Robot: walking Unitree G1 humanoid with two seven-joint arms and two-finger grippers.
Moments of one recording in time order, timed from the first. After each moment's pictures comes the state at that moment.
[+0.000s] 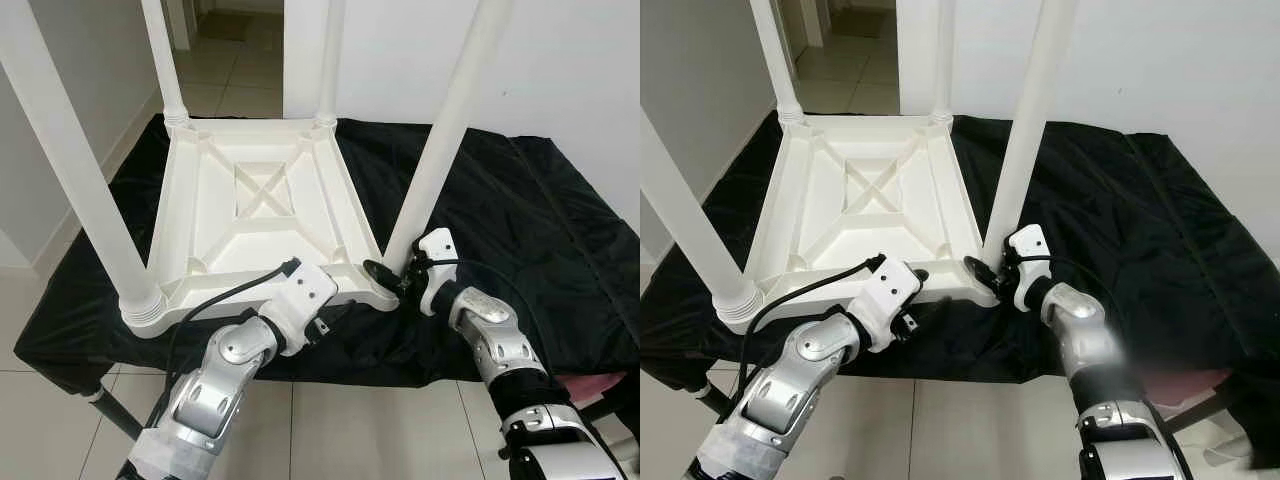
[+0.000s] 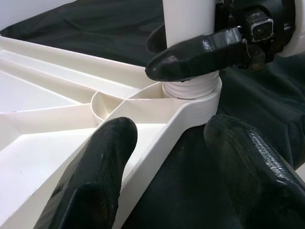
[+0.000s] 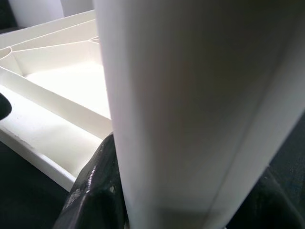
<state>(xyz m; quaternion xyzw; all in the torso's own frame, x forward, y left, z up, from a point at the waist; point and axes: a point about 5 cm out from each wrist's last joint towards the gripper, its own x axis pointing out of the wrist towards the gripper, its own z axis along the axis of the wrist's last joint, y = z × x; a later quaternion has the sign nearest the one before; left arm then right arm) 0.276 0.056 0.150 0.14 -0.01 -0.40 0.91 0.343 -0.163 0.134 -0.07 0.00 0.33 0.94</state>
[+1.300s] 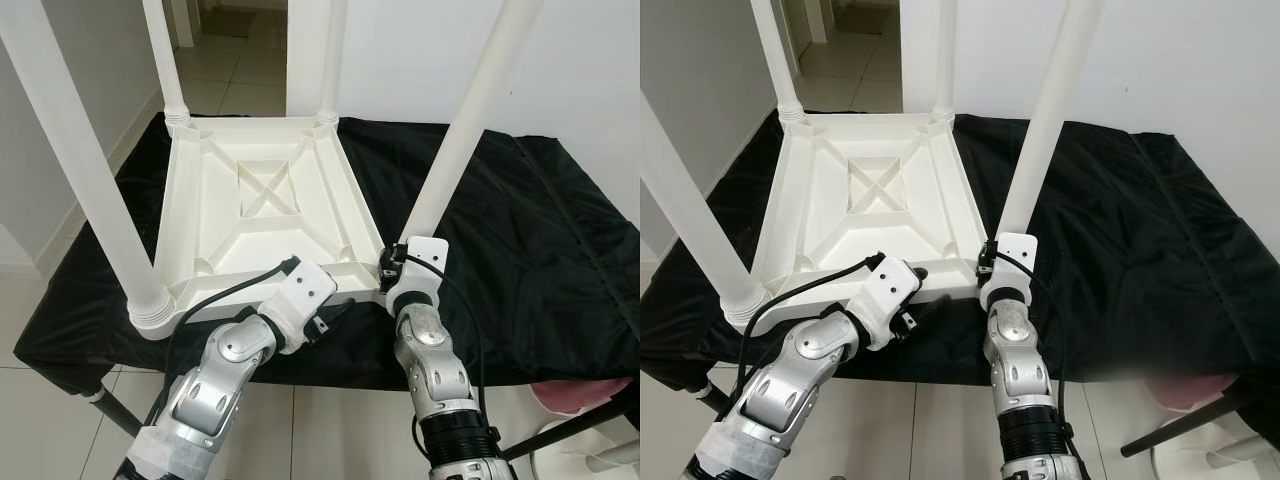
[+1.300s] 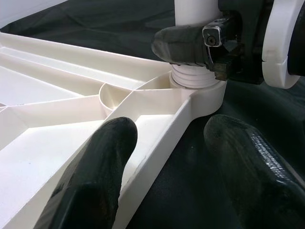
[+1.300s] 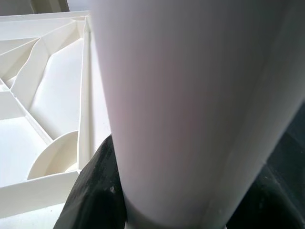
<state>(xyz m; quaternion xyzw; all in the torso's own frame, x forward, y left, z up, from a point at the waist) 0.276 0.057 0.150 0.15 -0.01 -0.39 0.91 0.319 -0.121 0.137 0.03 0.00 -0.06 1.00</state>
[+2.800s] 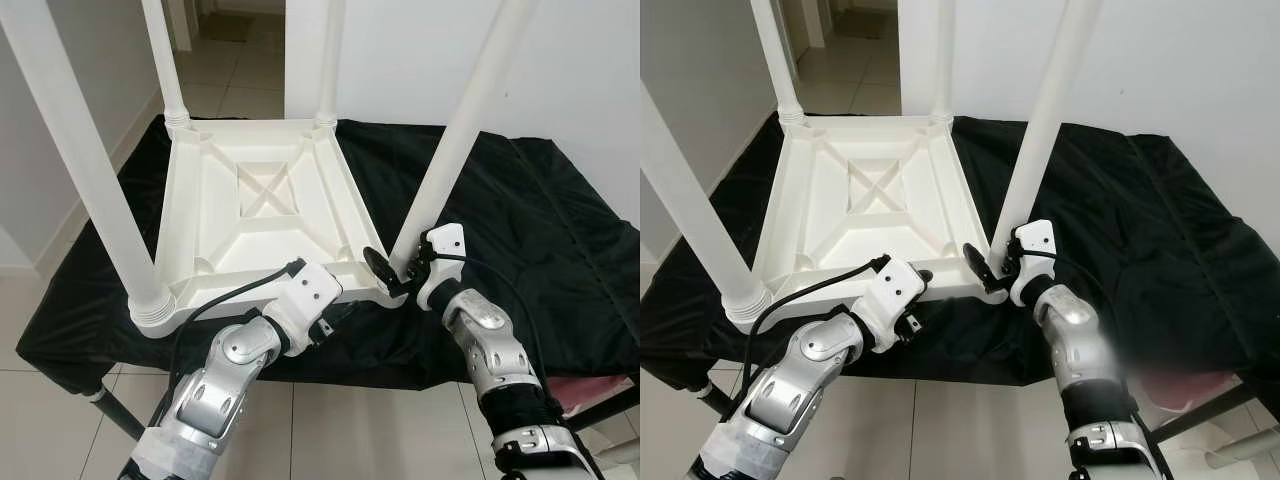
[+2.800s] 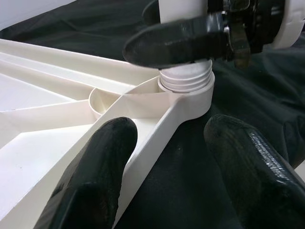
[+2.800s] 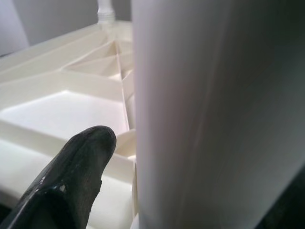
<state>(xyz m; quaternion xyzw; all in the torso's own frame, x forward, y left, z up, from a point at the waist) 0.275 0.052 0.150 0.14 -0.01 -0.40 0.90 0.340 -0.160 0.144 -0.04 -0.03 0.27 0.96</state>
